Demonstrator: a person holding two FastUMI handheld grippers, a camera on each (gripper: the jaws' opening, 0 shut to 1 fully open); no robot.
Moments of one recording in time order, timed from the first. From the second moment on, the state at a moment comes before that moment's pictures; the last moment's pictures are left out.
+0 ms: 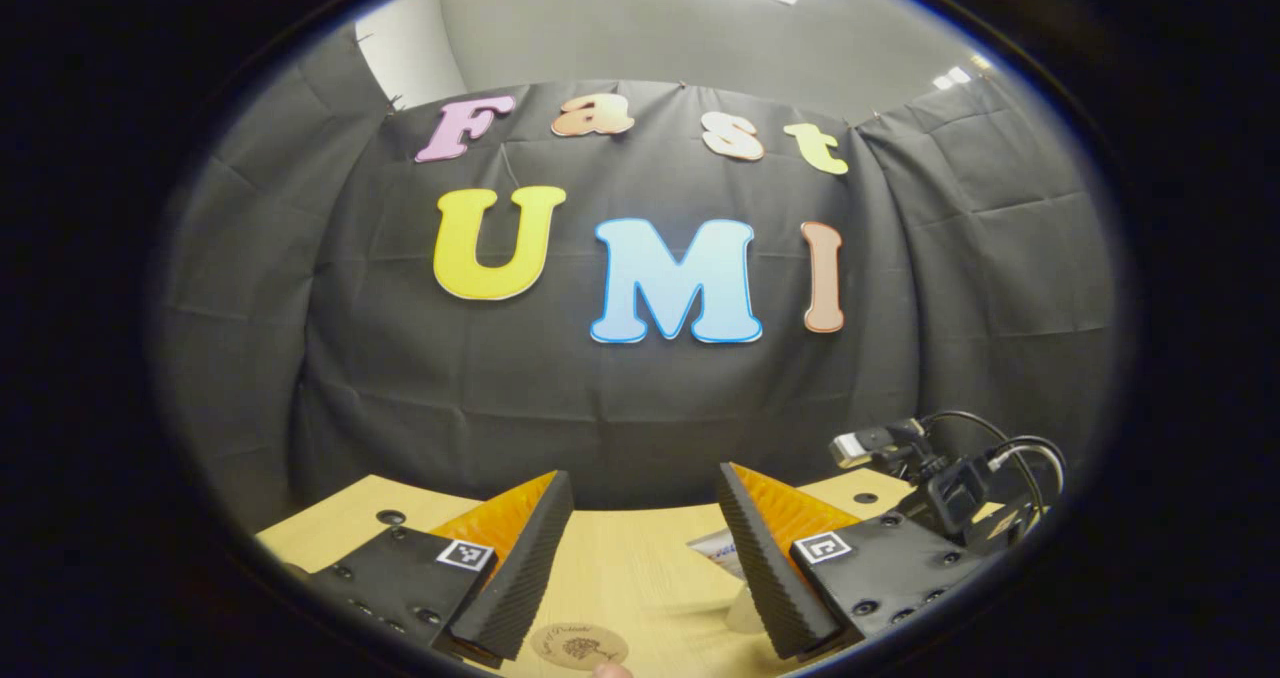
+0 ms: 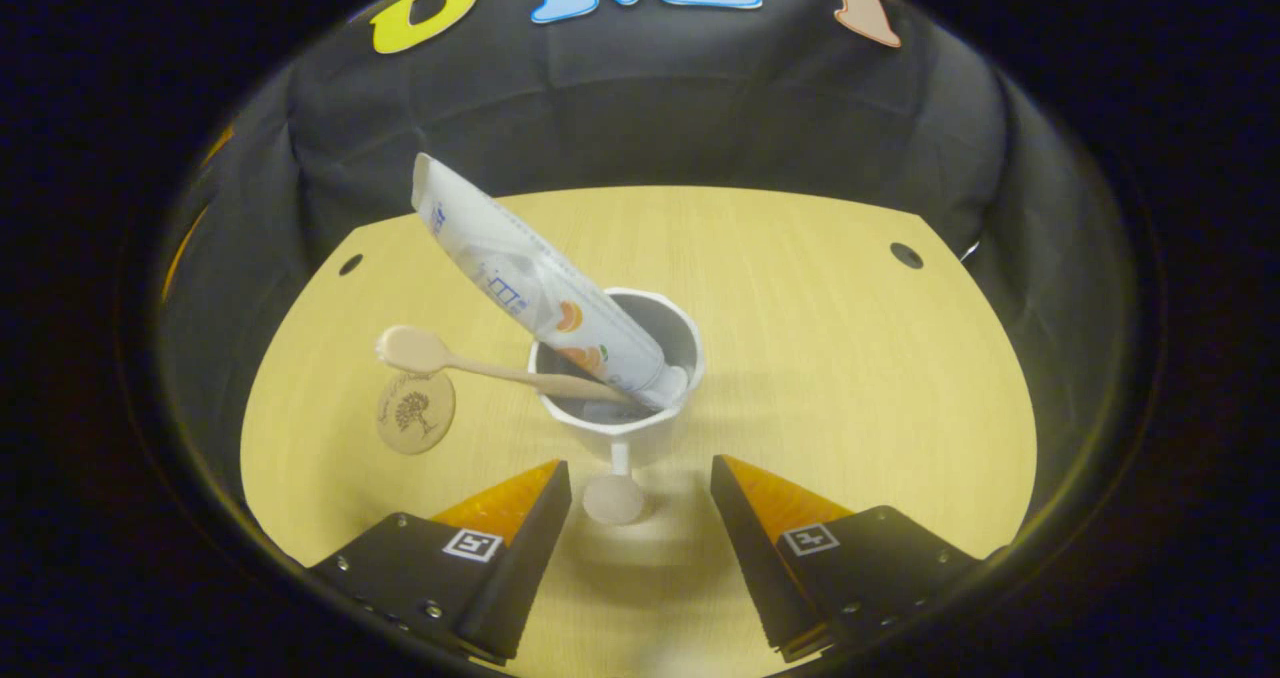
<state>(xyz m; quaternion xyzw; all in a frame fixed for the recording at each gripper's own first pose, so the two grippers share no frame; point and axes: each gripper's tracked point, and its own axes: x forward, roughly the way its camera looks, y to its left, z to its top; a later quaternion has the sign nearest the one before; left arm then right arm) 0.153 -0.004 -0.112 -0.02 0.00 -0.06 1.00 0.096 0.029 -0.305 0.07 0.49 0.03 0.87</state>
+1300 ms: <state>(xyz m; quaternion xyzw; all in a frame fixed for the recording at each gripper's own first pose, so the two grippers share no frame) 0.128 0.052 -0.127 -0.05 0.03 -0.02 1.00 0.098 0.037 -0.324 0.05 0.58 0.03 0.81</state>
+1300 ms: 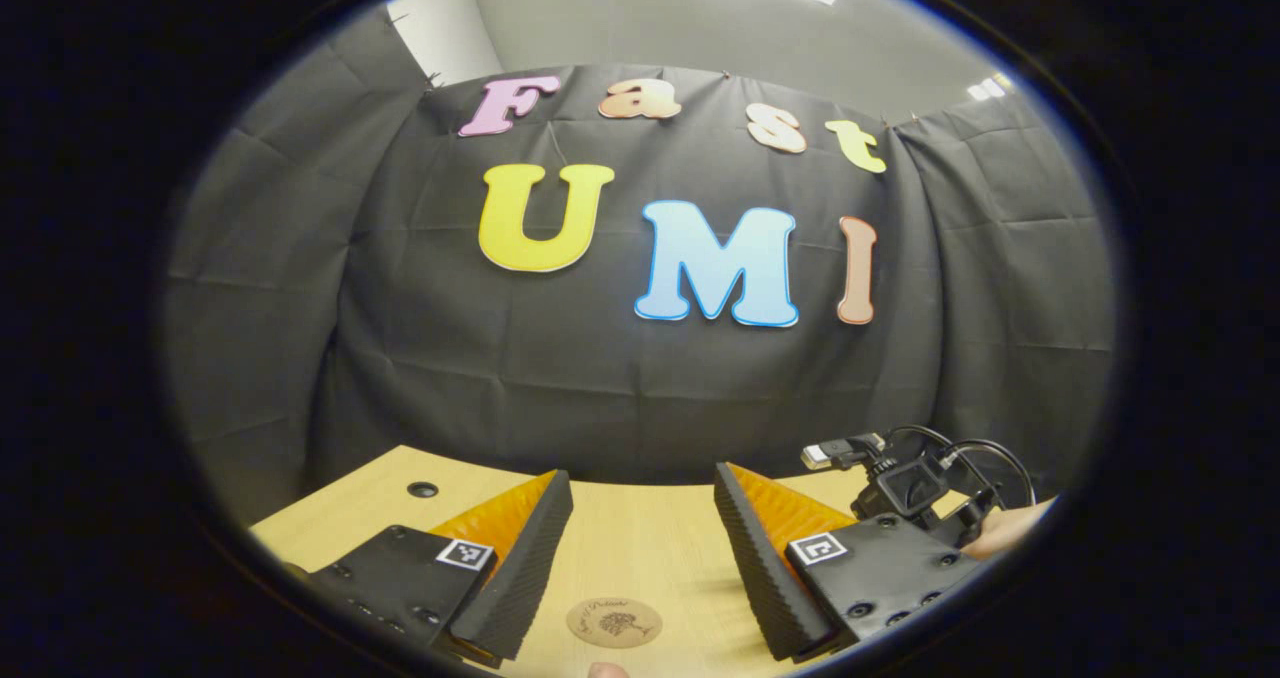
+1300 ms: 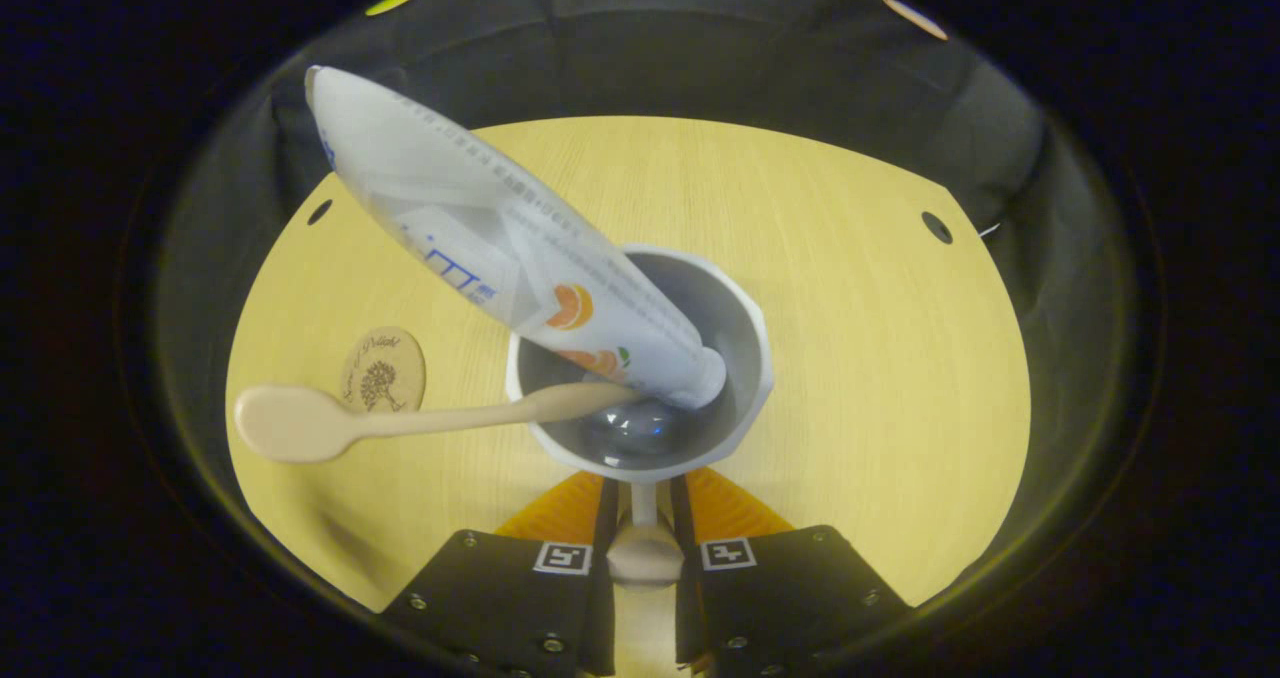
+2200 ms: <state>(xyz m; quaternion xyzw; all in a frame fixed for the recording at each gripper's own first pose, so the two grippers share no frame) 0.073 0.135 -0.118 -0.05 0.03 0.06 1.00 0.114 0.038 -0.331 0.01 0.55 0.11 0.83</state>
